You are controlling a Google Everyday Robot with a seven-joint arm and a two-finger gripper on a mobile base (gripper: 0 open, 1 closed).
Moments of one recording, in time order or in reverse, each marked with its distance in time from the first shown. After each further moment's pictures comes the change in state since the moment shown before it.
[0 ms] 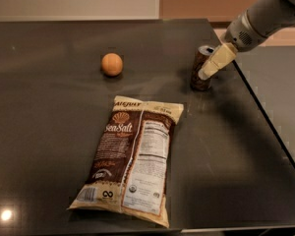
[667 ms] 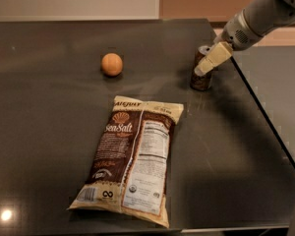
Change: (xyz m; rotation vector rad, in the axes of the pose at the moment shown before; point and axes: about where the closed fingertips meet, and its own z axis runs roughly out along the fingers) arm -0.006 -0.006 0.008 -0.016 -0.021 0.020
